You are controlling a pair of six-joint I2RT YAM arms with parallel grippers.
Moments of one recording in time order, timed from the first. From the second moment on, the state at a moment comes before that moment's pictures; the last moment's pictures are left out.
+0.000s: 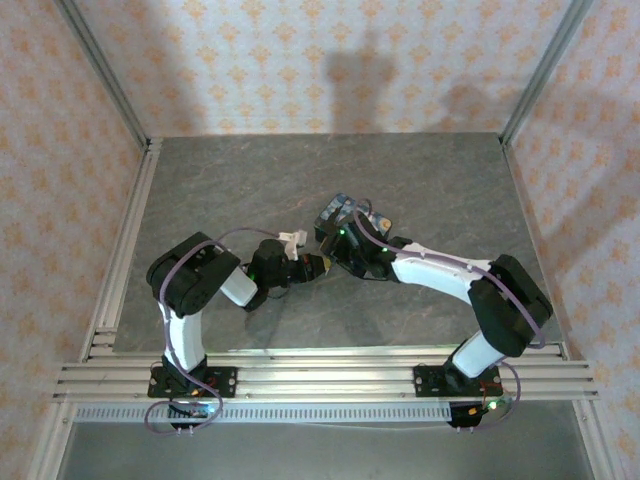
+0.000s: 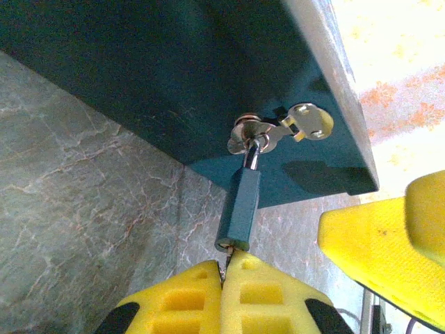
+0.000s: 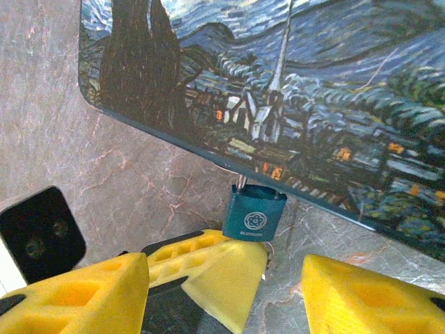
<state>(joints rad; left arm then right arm) -0.55 1.90 0.51 0.99 0.46 -0.87 0.75 1.56 0.91 -0.22 0.00 1.19</state>
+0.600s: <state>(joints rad) -0.55 1.84 0.51 0.86 0.45 -0.85 0.76 1.57 0.87 -0.14 0.01 1.17</state>
